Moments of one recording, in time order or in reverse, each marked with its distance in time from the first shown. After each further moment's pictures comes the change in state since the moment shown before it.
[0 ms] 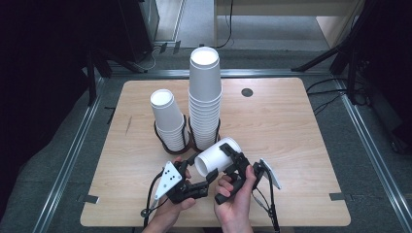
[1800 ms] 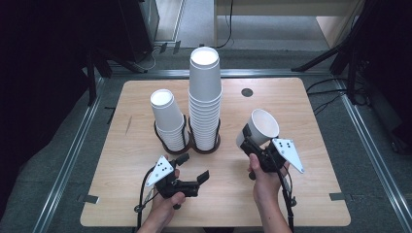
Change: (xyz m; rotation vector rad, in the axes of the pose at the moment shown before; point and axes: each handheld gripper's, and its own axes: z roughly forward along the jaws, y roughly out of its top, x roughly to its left) left arm 0.029 -0.003 -0.008 0.126 0.014 -0.109; right arm 0.055 0.040 -0.007 -0.518 -0.255 -1.322
